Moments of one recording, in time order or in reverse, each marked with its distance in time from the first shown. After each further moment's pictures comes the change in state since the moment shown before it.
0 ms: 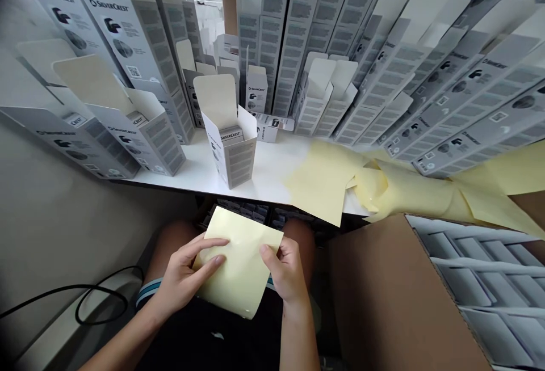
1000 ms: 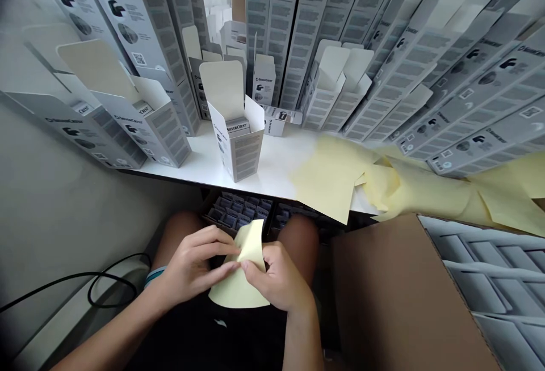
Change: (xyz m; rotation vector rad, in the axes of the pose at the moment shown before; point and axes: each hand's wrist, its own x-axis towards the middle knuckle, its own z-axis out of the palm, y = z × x) left_hand 0.015 0.015 -0.003 0.316 -0.144 0.421; right_hand -0.009 -0.021 0.003 -0.348 -0.463 0.150
